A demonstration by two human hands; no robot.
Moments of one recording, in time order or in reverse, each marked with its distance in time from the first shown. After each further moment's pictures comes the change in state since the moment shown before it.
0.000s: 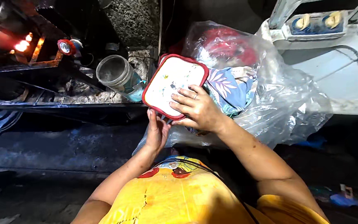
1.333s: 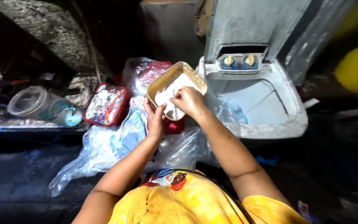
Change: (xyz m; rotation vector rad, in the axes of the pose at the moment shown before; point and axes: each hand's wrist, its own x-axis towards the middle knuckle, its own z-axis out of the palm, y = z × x) left_hand 0.090 -0.141 0.282 0.204 0.122 0.251; right_hand -0.084 0.188 -0.192 0.035 -0.354 0.838
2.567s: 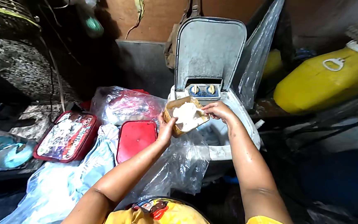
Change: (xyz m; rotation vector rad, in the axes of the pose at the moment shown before) left_hand 0.027 -0.047 0.133 0.046 -0.200 -0.342; right_hand -0.032 0.201 -0.132 0.539 0.008 0.530
